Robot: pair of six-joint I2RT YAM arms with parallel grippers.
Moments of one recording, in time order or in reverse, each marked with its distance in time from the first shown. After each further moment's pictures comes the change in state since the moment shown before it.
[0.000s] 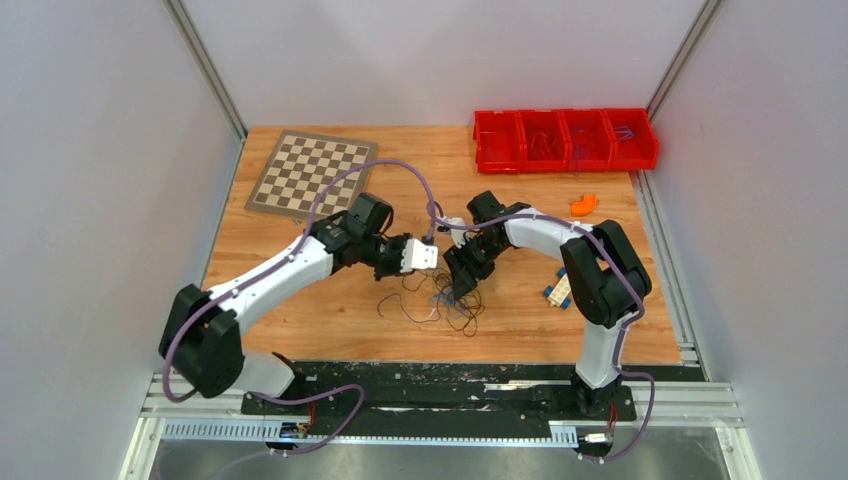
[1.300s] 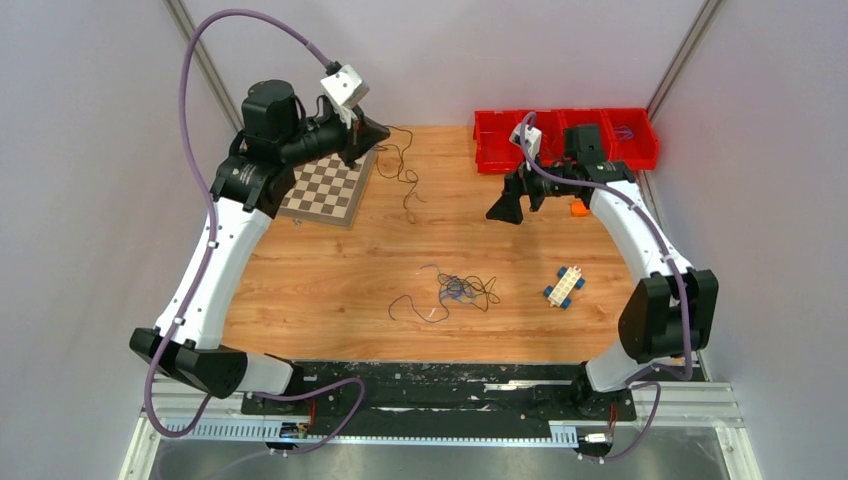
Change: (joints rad) left arm 0.296 -0.072 0.721 0.072 0.045 -0.775; right arm -0.380 -0.277 0.218 -0.028 -0.277 -0.129
